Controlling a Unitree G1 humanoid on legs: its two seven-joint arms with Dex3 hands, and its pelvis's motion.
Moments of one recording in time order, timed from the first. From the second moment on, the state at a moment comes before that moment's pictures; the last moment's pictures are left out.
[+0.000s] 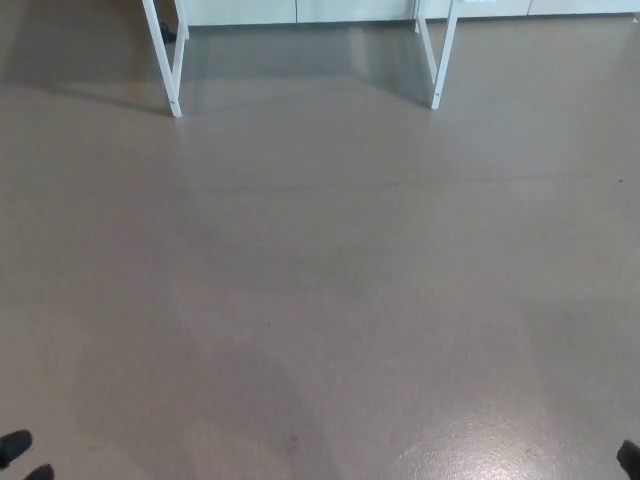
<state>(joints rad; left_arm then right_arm) 0.00 0.39 0.43 0.92 -0.20 0.00 -0.34 -0.02 -0.26 -0.42 0.82 0.18 -0.05 0.26</state>
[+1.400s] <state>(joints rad) 0.11 0.43 0.41 0.92 -0.26 -0.04 -0.47 0.13 -0.23 -0.40 0.86 0.25 -0.14 0.32</state>
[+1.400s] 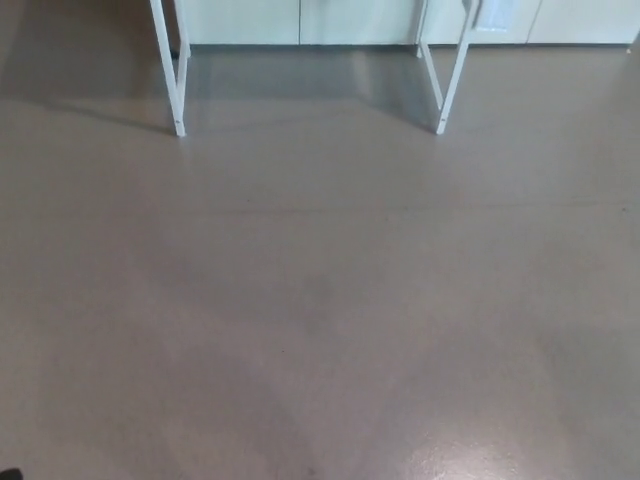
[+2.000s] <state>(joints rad) 0.10 0.41 0.38 0.90 -0.26 -0.04 -0.44 0.10 -0.25 -0.39 0.88 0.24 -0.17 0.31</state>
